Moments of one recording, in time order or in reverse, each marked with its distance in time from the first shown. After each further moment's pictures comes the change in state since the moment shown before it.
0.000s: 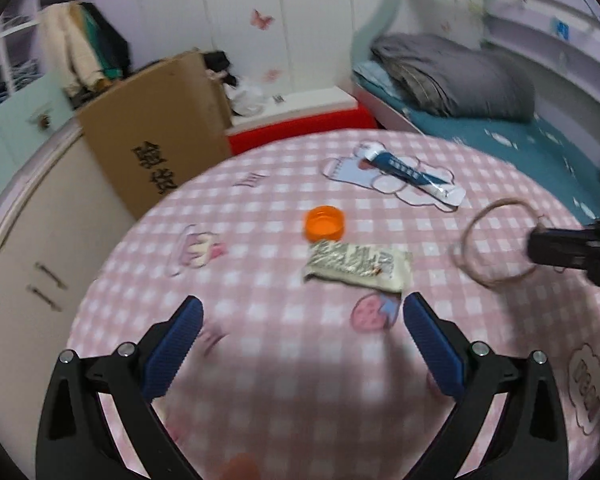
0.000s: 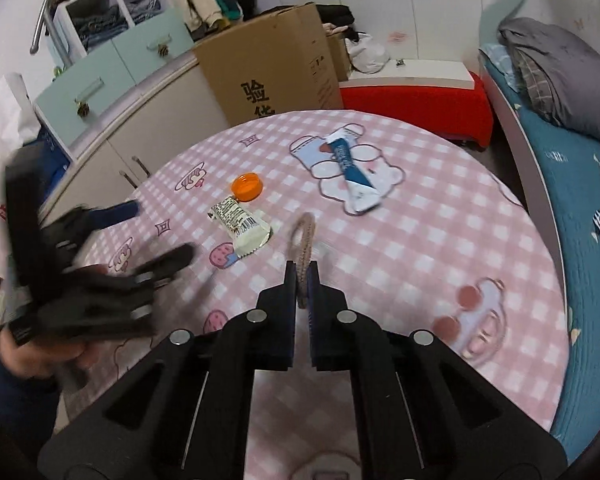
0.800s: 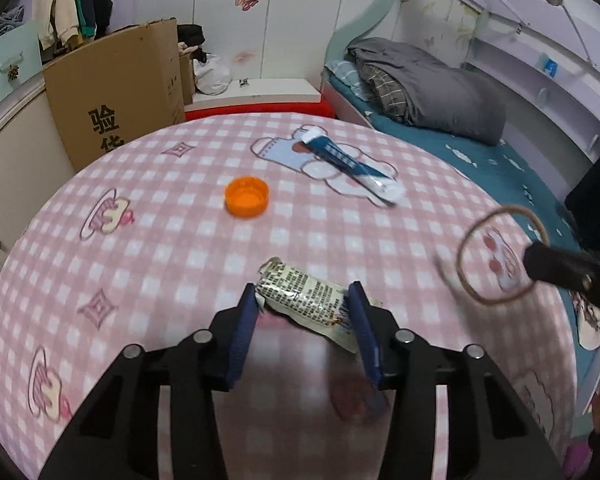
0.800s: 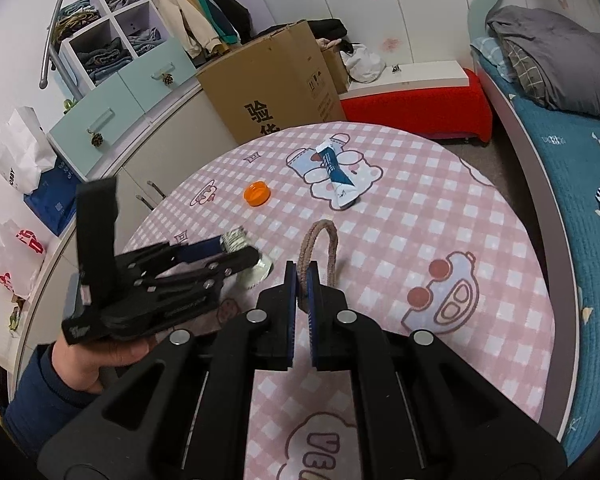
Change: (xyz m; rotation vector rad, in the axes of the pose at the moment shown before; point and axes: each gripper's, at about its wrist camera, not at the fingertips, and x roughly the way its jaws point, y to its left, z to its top) left arm 0.006 -0.028 -0.020 -0.129 0.005 -0.220; right arm -0.031 -0.014 -0.016 0.065 -0.045 0.066
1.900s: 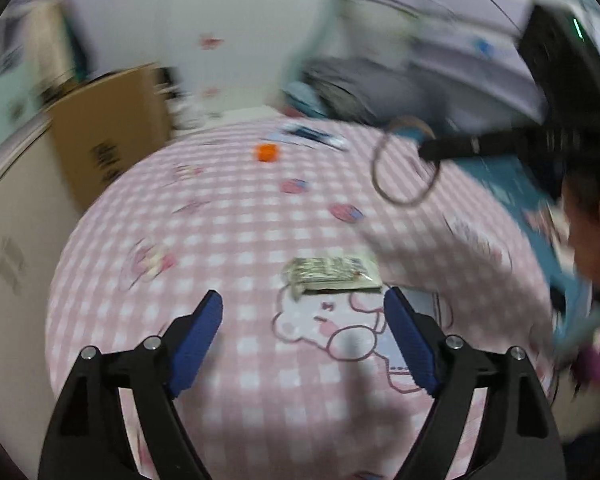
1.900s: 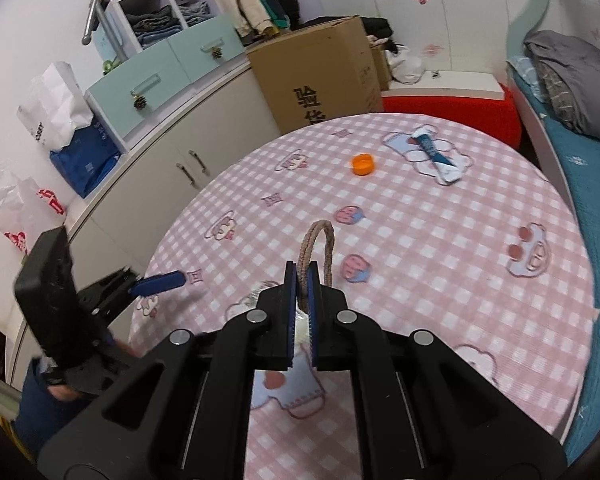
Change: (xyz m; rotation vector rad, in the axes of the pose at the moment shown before) left arm -0.123 0.036 -0.100 0.250 -0.073 -0.093; right arm -0.020 0.103 -0.035 -0.103 0.023 0.024
